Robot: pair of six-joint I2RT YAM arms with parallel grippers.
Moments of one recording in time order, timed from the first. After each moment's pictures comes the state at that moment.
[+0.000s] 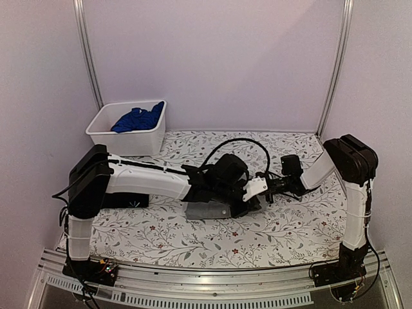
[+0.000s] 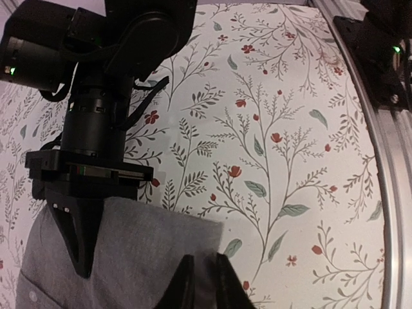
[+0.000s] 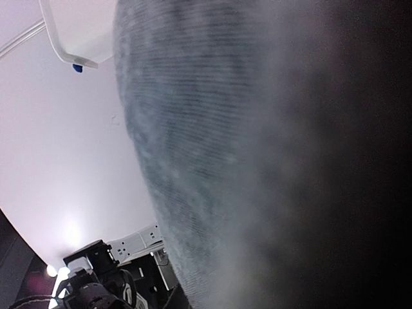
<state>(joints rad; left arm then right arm) -1.12 2.10 1.52 -0.11 0.21 0.33 0.36 2.12 0.87 0.61 -1.14 1.27</state>
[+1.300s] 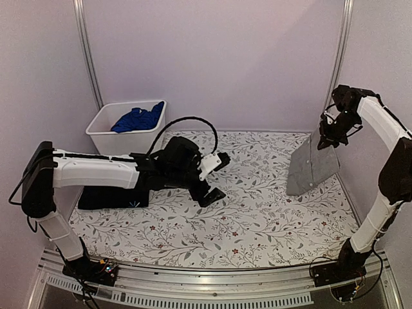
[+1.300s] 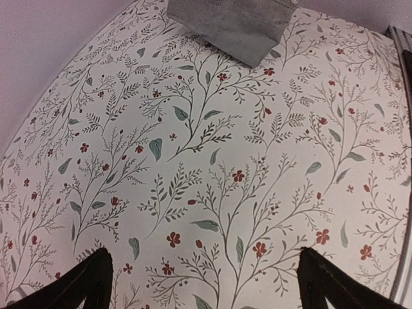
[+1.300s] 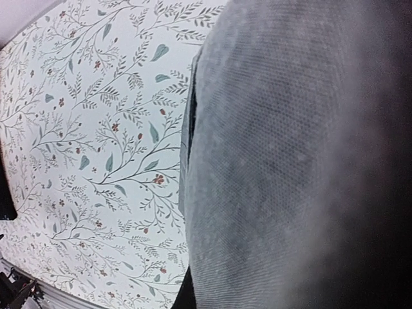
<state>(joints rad) -0.96 1.70 1.16 -0.11 0.06 0.20 0.01 1.70 1.70 -1.24 -0.21 0.18</state>
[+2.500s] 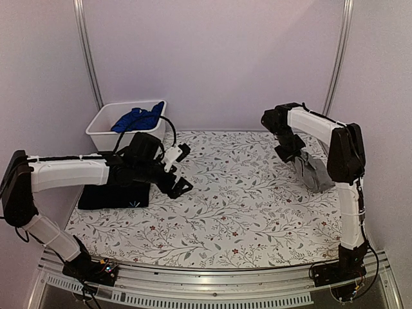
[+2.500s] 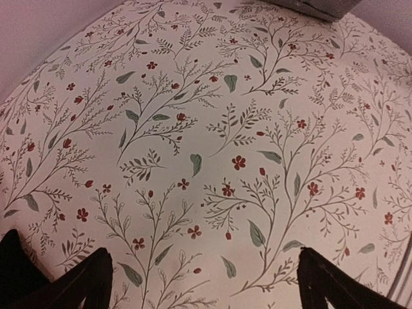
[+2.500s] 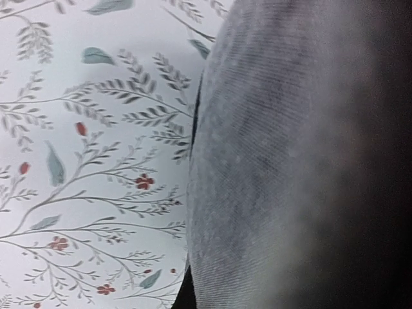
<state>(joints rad) -0.73 1.51 0.95 -0.18 0.13 0.11 0.41 2.23 2.02 -1.37 0.58 0.14</state>
